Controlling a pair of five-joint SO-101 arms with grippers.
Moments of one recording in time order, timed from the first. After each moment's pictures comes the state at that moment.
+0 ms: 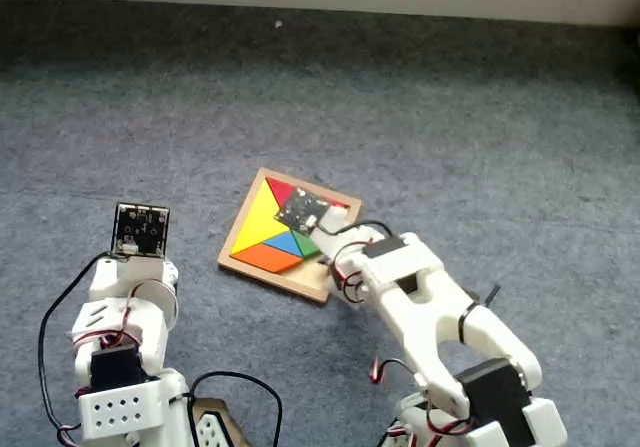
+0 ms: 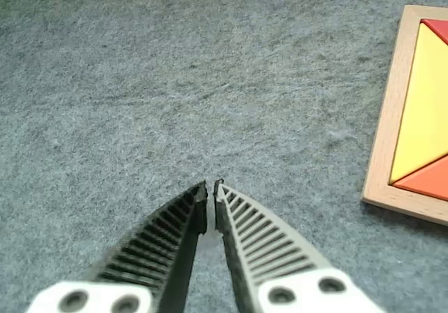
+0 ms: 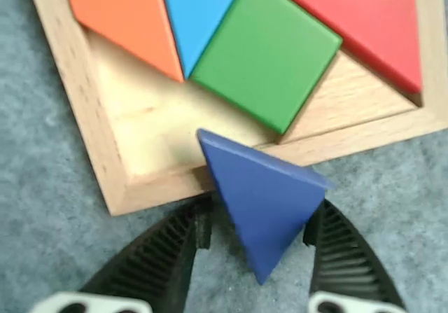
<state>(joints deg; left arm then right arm) -18.2 -92.8 90.2 52.5 -11.2 -30.3 -9.1 52.8 36.5 37.0</state>
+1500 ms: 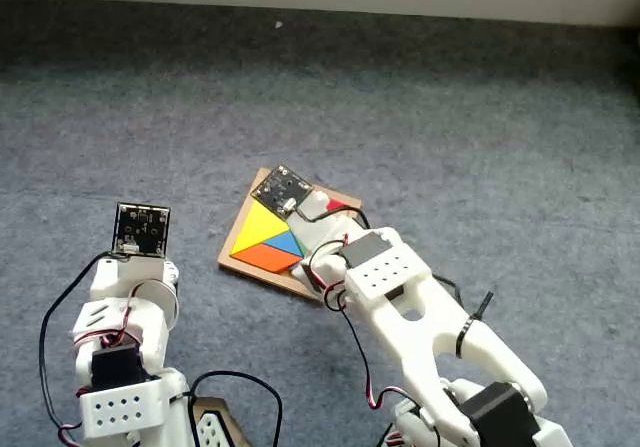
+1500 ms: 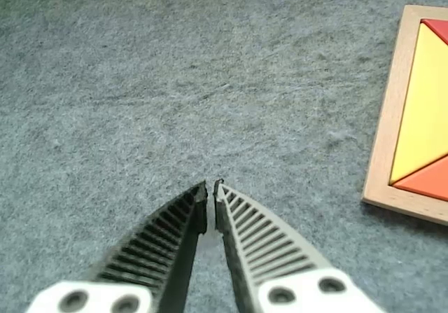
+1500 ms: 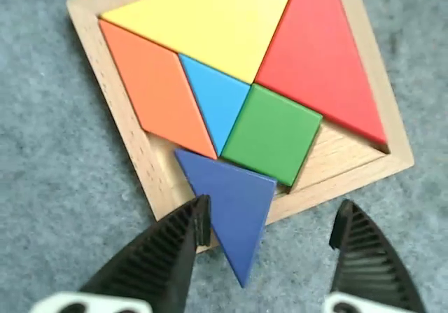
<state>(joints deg) -18.1 -92.8 90.2 52.5 -11.2 -38.9 -18.7 47.6 43.5 22.5</state>
